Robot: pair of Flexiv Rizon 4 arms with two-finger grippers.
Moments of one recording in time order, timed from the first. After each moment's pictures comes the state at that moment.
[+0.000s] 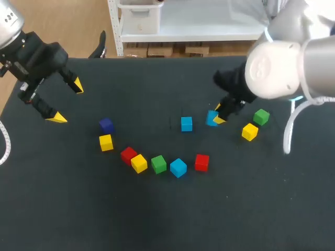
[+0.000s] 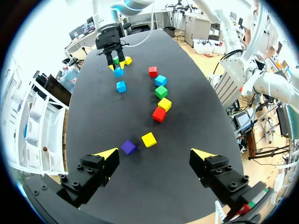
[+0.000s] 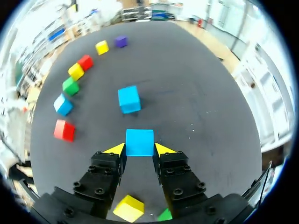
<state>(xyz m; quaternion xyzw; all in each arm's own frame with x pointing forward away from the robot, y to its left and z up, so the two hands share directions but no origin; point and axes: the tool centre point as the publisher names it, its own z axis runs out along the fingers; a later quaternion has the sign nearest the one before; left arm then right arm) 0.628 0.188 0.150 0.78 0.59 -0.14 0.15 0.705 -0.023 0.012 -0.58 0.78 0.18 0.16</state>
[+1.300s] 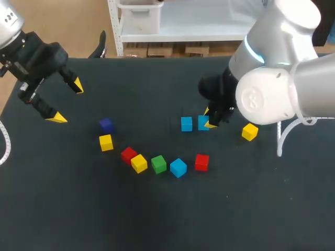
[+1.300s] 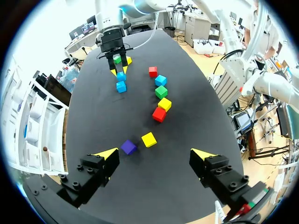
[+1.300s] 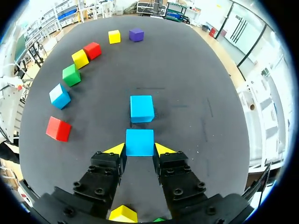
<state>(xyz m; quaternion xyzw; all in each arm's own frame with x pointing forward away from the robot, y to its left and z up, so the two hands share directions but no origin) 0.628 0.188 0.150 0.78 0.59 -0.14 0.15 0.699 0.001 0.004 -0.68 0.71 0.11 0.16</state>
